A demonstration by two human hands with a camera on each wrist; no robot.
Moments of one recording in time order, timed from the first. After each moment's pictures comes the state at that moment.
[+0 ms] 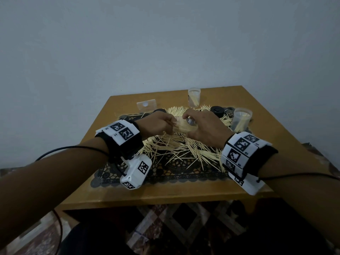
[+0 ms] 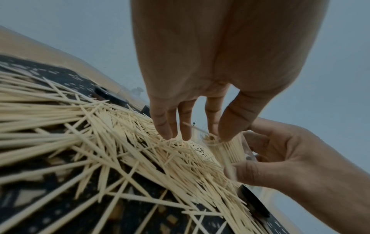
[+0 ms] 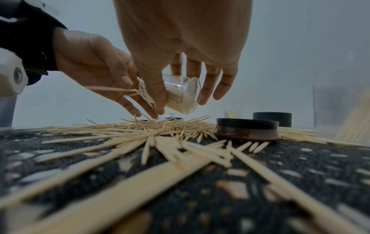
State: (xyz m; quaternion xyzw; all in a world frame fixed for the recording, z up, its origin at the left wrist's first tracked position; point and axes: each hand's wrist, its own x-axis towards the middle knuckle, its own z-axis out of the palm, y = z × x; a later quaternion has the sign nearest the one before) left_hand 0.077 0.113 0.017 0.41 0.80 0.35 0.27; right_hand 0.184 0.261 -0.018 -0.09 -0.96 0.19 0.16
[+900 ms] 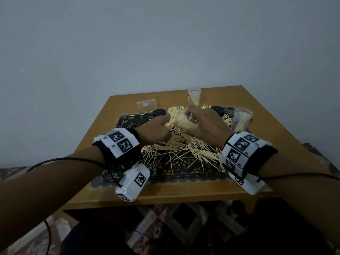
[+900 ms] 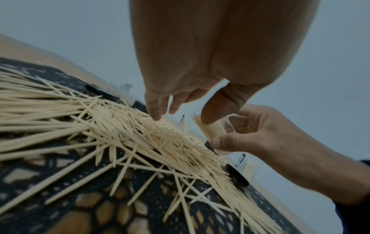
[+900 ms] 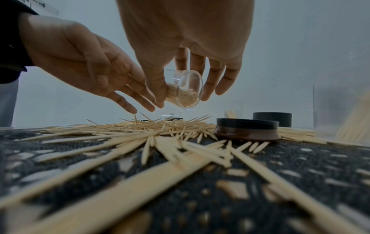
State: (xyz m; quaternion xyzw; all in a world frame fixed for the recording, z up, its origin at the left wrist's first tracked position) left_hand 0.089 0.103 0.015 0.40 0.84 0.29 0.24; right_hand 0.187 0.257 -0.012 -0.11 -0.95 0.21 0.18
